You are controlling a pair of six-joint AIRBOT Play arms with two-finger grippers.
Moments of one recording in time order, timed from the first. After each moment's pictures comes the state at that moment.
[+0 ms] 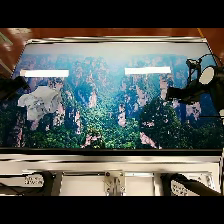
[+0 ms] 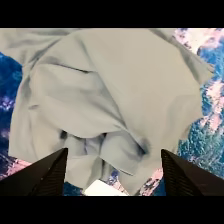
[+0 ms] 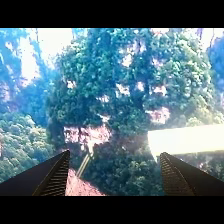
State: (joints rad) left arm 0.35 -1.53 1.50 1.45 -1.15 -1.80; right arm -0.03 -1.29 1.31 -1.49 1.30 1.64
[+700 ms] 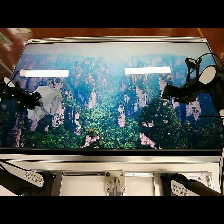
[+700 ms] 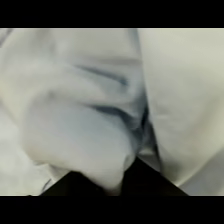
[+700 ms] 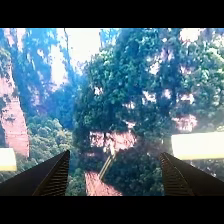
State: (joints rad) left arm 0.34 -1.81 1.53 1.41 -1.21 -1.75; right arm -0.03 -1.29 1.31 -1.40 1.29 1.64
